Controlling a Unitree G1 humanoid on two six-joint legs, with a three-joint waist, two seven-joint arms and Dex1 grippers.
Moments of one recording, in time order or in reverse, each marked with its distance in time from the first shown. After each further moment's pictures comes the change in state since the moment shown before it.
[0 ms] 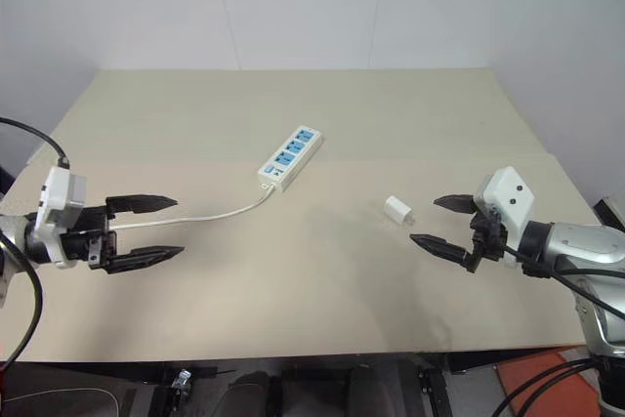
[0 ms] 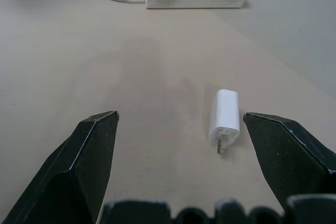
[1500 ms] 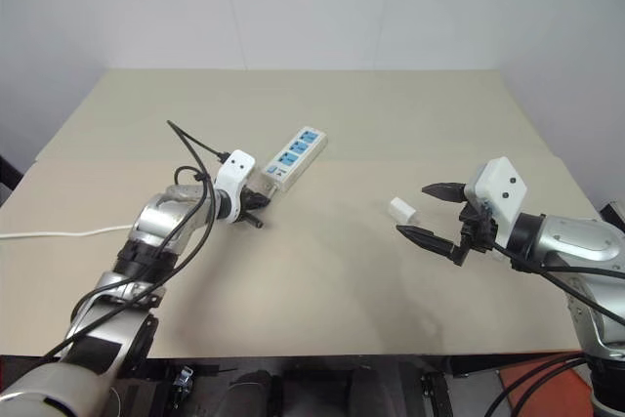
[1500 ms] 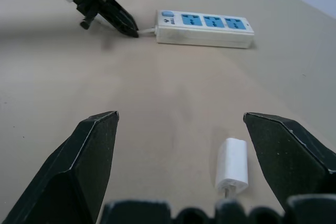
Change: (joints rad) left arm -0.545 -0.469 -0.524 0.387 0.433 0.419 0.645; right arm -0.026 0.021 0.010 -0.103 0.043 0.016 -0.062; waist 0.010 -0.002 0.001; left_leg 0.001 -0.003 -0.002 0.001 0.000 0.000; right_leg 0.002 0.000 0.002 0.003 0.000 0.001
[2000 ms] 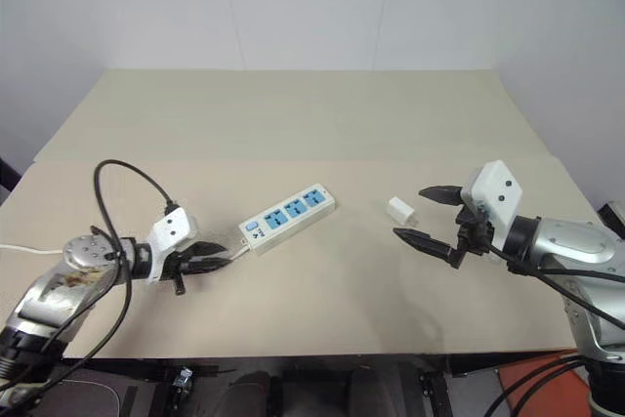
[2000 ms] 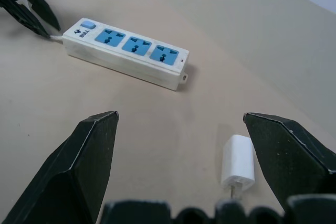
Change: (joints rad) left arm 0.515 0.366 0.152 -0.405 -0.091 -0.357 -0.335; right arm 0.007 0.013 0.014 -0.004 0.007 0.001 -0.006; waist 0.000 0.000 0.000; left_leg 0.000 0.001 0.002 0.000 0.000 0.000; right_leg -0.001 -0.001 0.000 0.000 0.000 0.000
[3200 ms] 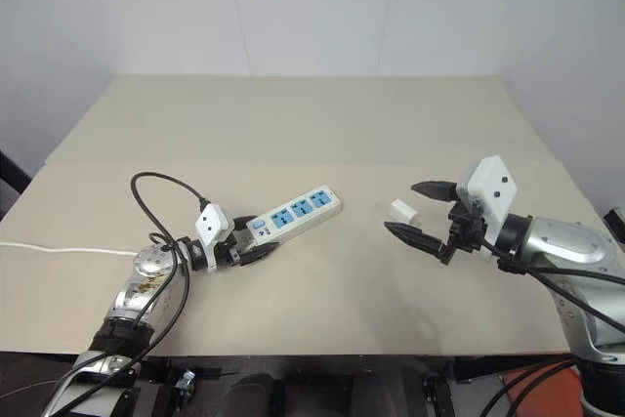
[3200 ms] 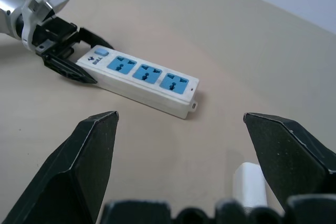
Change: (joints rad) left arm -0.180 -0.423 -0.026 0.526 0.085 -0.460 0.075; right arm -0.017 0.020 0.005 -0.037 0.052 0.025 -0.060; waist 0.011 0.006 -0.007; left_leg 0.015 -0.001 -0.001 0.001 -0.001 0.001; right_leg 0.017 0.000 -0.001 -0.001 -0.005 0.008
